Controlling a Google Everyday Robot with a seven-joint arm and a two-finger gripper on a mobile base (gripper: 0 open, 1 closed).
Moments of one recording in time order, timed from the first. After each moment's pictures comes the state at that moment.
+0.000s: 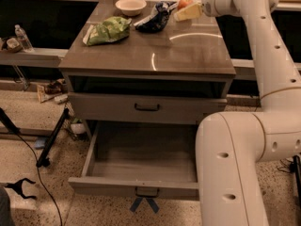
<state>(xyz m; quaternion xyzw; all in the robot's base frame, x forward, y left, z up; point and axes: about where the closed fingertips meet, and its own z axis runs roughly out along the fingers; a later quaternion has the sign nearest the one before) 0.921 -0.174 0.946 -0.31 0.76 0.07 0.57</state>
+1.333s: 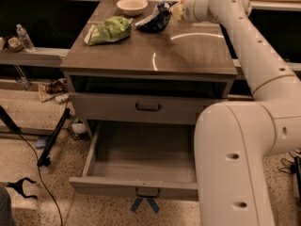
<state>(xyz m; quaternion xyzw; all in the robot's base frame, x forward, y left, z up) 0.935 -0.115 0.921 -0.26 0.78 0.12 0.56</state>
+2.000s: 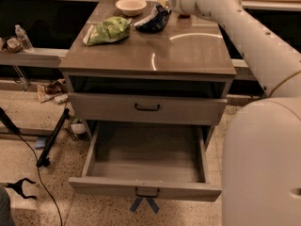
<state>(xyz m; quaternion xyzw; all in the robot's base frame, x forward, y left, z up) 0.893 -0.055 0.986 -0.22 0.74 0.17 0.62</state>
